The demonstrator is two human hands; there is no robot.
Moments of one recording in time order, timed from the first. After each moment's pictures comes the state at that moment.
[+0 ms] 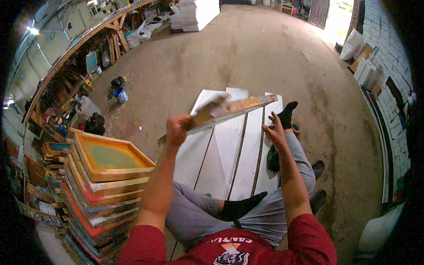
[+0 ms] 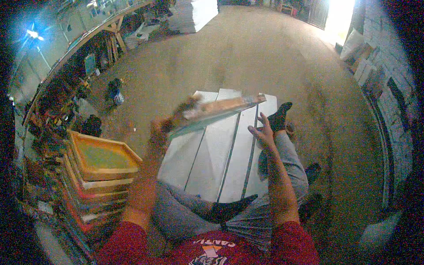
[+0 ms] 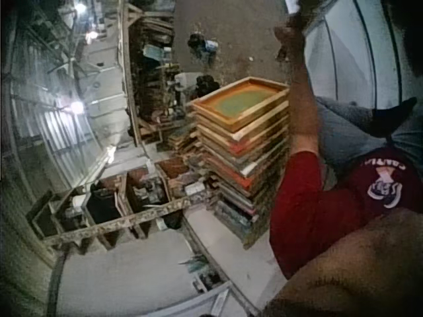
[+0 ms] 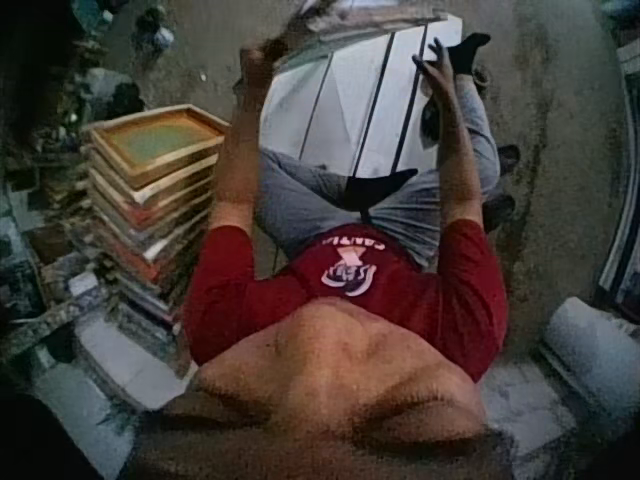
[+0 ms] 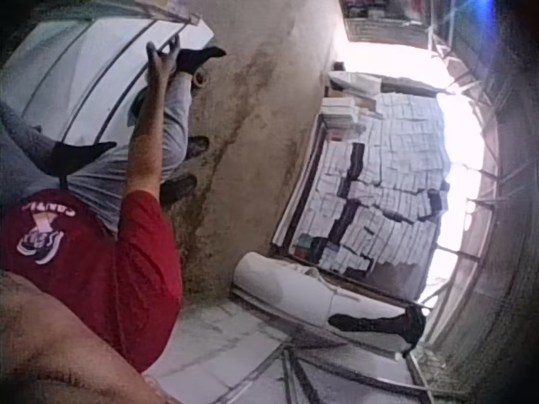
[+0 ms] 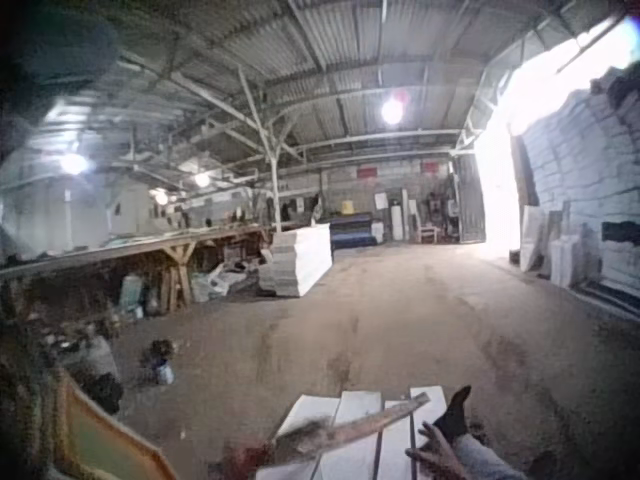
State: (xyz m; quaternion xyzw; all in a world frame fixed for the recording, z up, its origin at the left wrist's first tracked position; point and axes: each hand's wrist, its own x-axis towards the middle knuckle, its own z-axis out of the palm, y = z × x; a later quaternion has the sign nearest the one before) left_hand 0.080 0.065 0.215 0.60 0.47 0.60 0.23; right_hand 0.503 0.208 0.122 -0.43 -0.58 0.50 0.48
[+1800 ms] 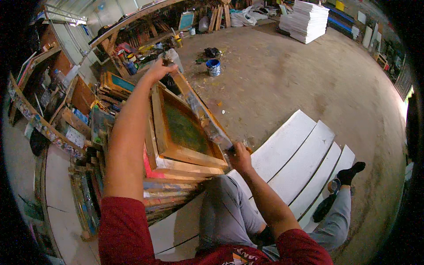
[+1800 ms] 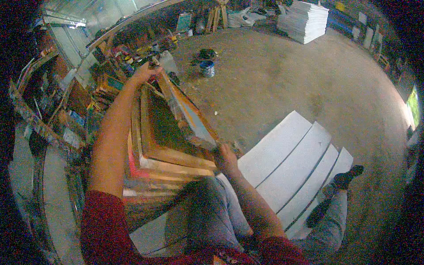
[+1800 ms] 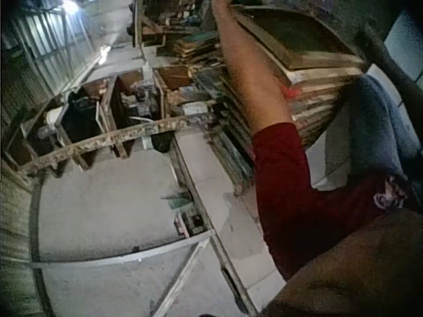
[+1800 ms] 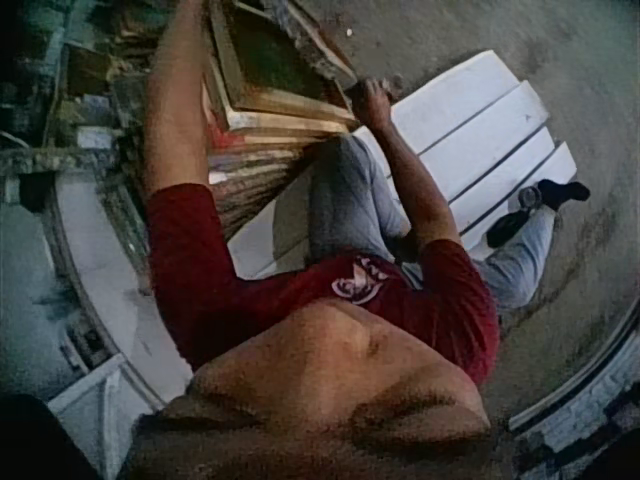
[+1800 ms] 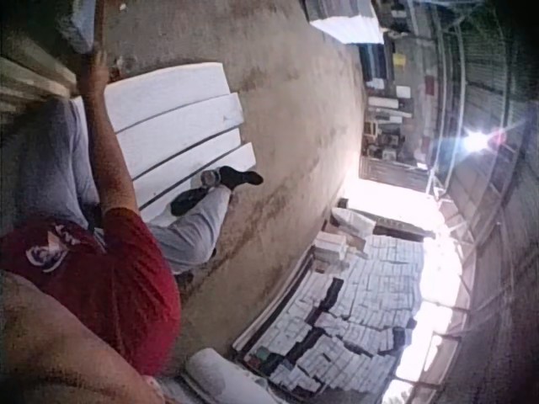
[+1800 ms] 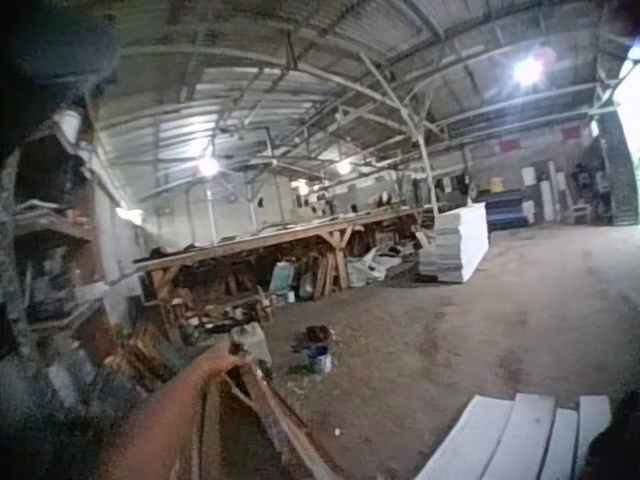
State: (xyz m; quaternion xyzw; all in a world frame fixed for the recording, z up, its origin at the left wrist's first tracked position) left_hand -0.424 -0.137 0.414 0.34 0.90 0.27 0.03; right_hand 0.030 -0.007 0.087 -0.11 -0.85 0.34 0.39
